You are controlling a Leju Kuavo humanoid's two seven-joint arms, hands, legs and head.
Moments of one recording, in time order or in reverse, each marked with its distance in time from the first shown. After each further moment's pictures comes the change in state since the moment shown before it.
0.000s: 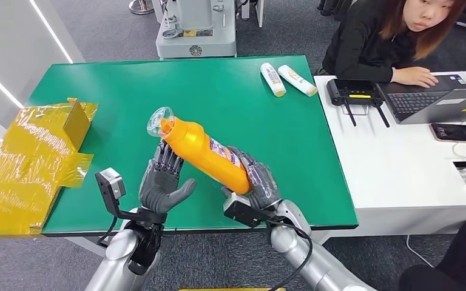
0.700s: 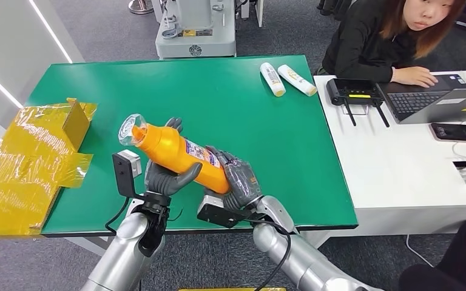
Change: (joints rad) left arm -0.128 -0.023 -0.009 0.183 -0.062 0.142 -0.018; right arm -0.057 0.092 0.055 0.084 0.146 -0.002 0.072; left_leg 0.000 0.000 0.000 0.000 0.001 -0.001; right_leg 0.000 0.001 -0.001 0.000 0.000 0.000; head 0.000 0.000
